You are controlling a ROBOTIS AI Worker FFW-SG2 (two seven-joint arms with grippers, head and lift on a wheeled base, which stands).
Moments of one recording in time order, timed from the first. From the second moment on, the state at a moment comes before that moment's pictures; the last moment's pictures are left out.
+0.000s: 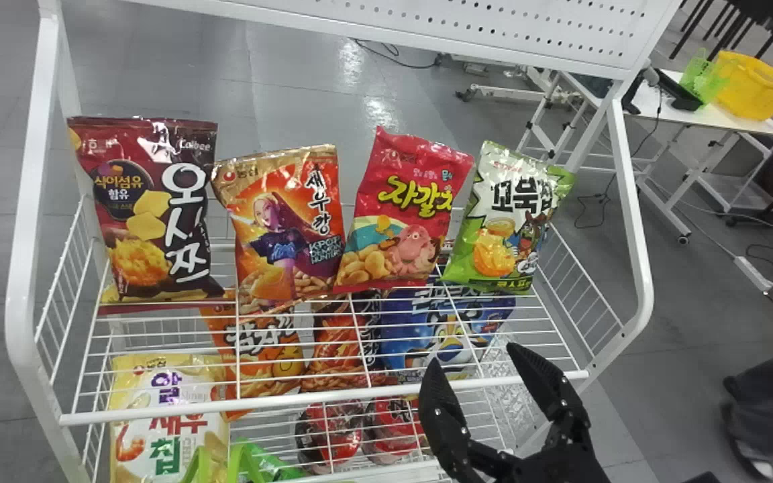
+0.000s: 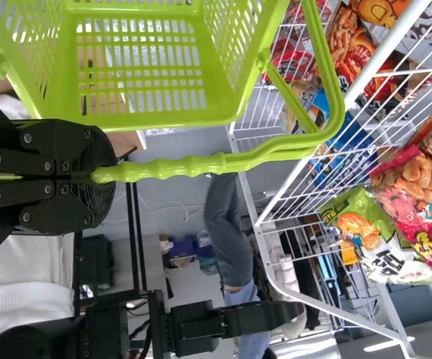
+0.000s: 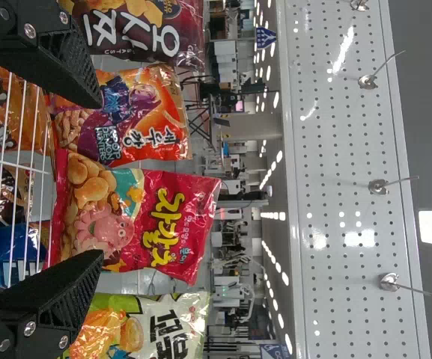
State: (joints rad) left arm 0.66 0.02 0.26 -2.47 0.97 1.57 -0.37; right arm 0.93 -0.13 -0.05 -2.31 -0.16 -0.22 0.10
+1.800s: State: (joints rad) left arm 0.64 0.04 0.26 -2.46 0.94 1.57 -0.37; right arm 0.31 -0.10 -0.21 -1.98 -0.17 0.24 0.09
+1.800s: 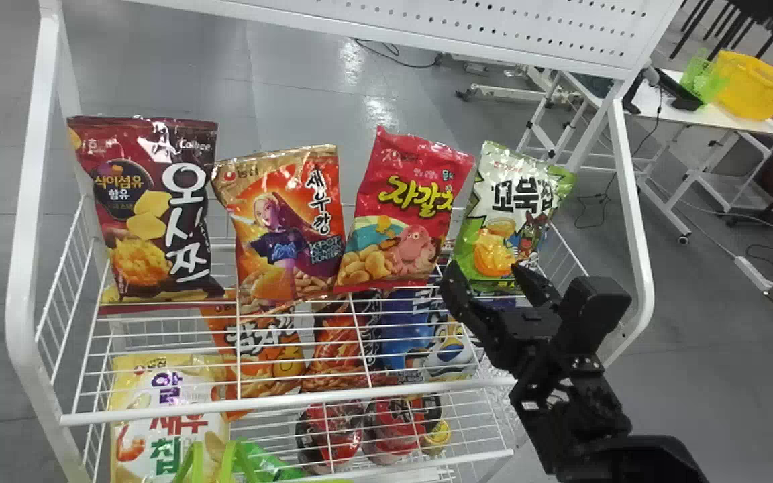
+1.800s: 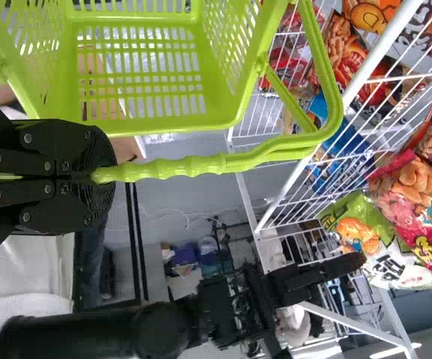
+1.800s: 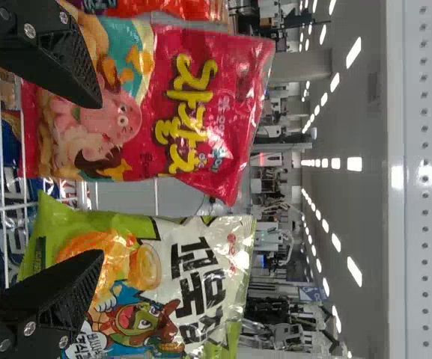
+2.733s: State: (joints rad) left arm 0.57 0.07 0.21 -2.38 0.89 1.57 -0.37; right arm -0.01 -0.16 -0.27 -1.65 -0.10 0.26 0.09
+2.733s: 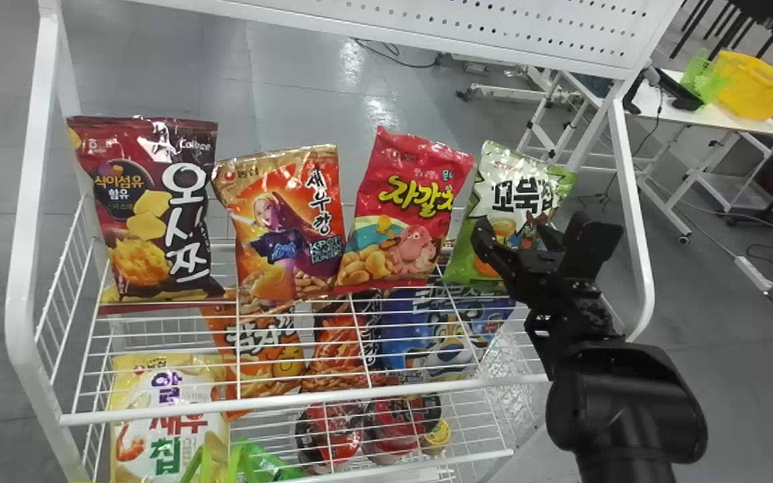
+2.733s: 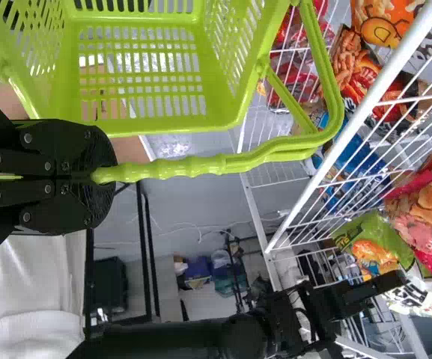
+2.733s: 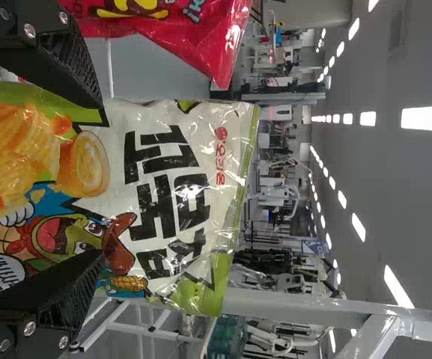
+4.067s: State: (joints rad) left arm 0.57 0.06 0.19 -2.37 0.90 1.57 -0.37; right arm 0.13 -0.15 -0.31 -1.93 -0.15 0.50 0.00
